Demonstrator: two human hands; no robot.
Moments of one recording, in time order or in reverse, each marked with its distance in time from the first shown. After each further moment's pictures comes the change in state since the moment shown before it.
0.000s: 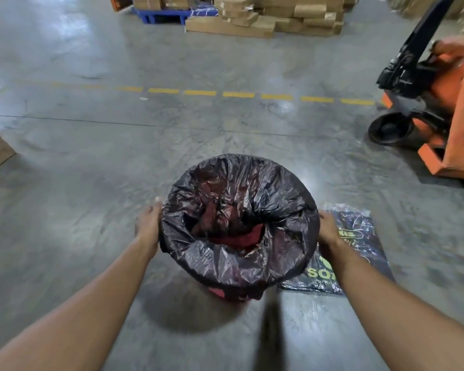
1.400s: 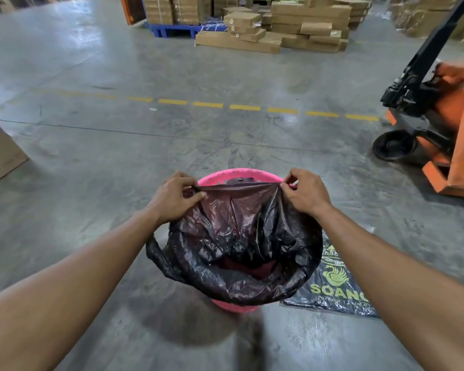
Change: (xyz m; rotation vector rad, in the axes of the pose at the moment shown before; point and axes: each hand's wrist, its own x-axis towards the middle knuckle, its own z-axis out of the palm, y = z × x) left_hand 0.017 0.086 0.015 0.841 -0.322 0.811; right_hand 0.015 -0.126 0.051 -0.866 0.056 -0.641
